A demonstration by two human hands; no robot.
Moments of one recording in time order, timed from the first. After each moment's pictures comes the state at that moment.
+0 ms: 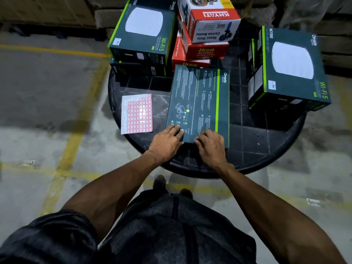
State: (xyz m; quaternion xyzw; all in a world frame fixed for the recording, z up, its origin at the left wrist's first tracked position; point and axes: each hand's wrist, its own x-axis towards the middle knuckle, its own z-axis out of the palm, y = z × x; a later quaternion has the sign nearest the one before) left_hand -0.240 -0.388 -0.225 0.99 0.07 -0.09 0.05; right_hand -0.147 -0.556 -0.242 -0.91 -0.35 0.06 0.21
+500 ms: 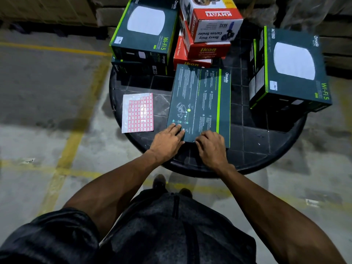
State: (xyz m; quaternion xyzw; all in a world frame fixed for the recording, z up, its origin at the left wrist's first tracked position) left_hand -0.239 -0.388 -0.228 0.99 0.07 -0.09 0.05; right_hand -0.151 -0.559 -0.245 -0.90 -0.39 -0.01 0.19
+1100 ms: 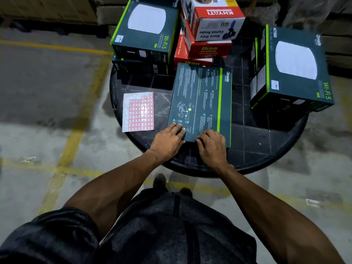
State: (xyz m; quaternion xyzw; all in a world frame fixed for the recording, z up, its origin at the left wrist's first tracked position) left_hand -0.240 -0.387 -0.230 0.99 0.07 -0.08 0.06; right_hand -0.154 -0.556 -0.245 -0.91 -0.35 0.01 0.23
